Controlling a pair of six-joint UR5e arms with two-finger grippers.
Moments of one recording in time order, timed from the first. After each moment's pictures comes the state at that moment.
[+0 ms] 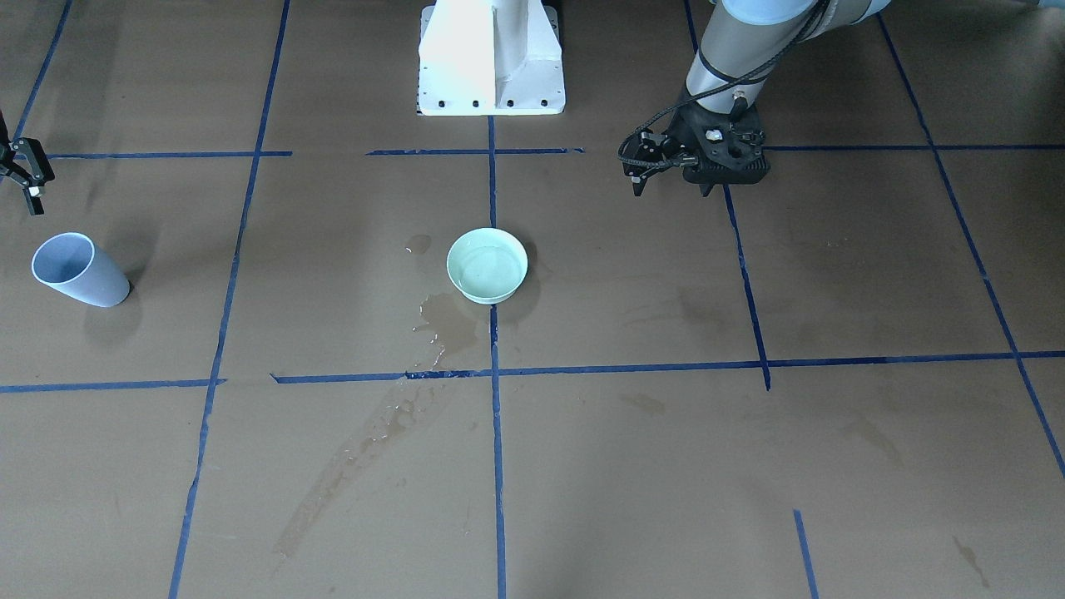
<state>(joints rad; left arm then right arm) -0.68 -1.98 -2.04 -1.46 -2.01 -1.12 0.30 -2.12 1.47 0.21 0.91 1.07</state>
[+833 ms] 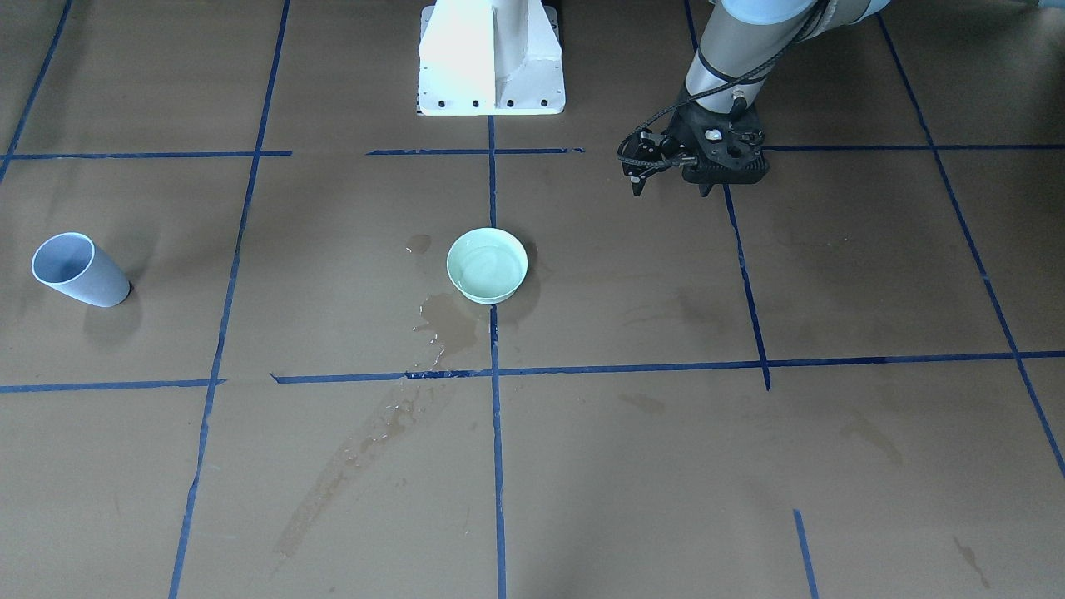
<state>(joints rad) -0.68 -1.98 -2.04 -1.46 -2.01 -1.12 1.14 -1.98 1.49 0.06 1.83 0.78</state>
